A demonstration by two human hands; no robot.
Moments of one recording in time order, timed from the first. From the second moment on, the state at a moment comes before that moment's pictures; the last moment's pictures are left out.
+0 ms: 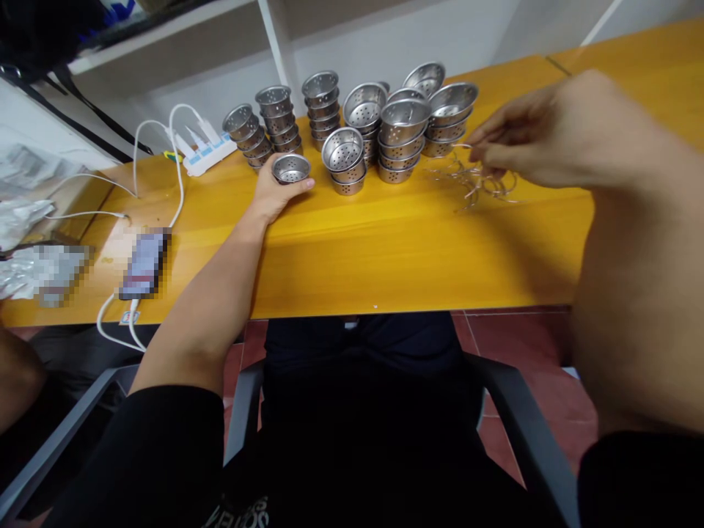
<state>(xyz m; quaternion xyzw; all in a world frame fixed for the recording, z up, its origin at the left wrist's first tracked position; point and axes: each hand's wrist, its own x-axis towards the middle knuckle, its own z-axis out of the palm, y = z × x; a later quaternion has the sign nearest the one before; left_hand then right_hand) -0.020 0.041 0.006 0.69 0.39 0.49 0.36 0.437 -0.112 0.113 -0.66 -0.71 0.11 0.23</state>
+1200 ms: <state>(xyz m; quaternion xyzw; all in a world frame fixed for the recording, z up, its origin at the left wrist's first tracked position) 0.025 -0.005 0.049 0.79 0.34 0.47 0.20 0.238 -0.075 0.109 -0.53 -0.69 0.23 0.44</state>
